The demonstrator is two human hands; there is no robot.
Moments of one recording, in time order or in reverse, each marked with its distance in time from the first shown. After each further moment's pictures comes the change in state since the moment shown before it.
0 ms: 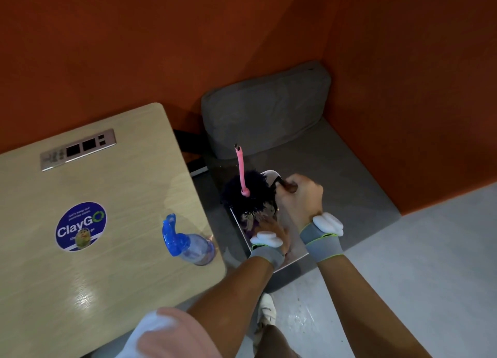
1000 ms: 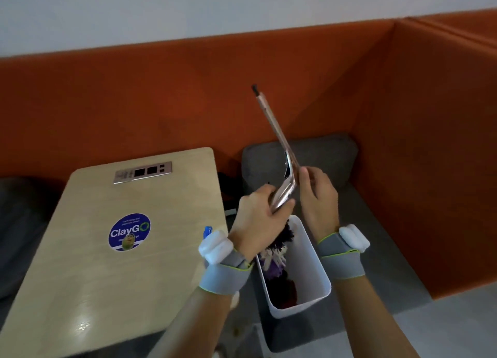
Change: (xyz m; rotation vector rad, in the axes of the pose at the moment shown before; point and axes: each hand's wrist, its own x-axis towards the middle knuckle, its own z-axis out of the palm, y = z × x) left_hand -0.130 -0.034 -0.169 -0.596 0.690 0.457; right_hand 0.005 -0.105 -0.061 0.338 0.006 -0.265
